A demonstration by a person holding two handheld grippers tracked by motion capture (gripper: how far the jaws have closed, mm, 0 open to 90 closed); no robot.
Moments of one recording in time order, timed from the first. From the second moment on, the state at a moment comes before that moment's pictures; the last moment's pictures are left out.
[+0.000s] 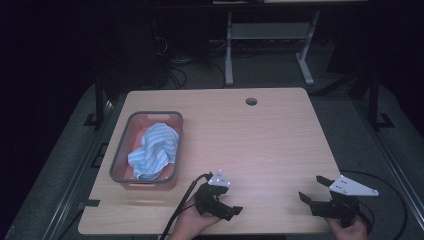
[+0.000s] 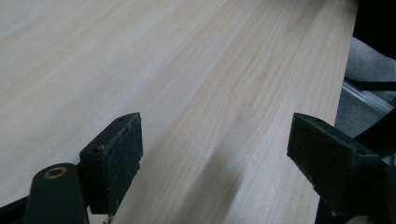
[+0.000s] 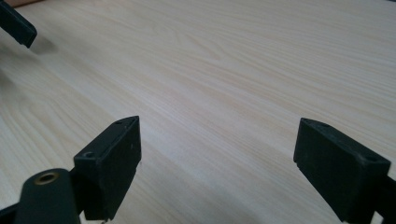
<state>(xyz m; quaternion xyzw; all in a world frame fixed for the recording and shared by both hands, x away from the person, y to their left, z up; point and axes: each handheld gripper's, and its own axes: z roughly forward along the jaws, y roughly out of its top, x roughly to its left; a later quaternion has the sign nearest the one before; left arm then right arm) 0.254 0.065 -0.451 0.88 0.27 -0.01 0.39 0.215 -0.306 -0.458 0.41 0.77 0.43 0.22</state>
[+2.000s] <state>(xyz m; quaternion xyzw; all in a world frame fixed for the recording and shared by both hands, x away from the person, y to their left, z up) 0.360 0.131 -0.321 0.87 0.33 0.00 0.36 0.221 -0.299 -0.455 0.40 0.77 0.44 0.22</state>
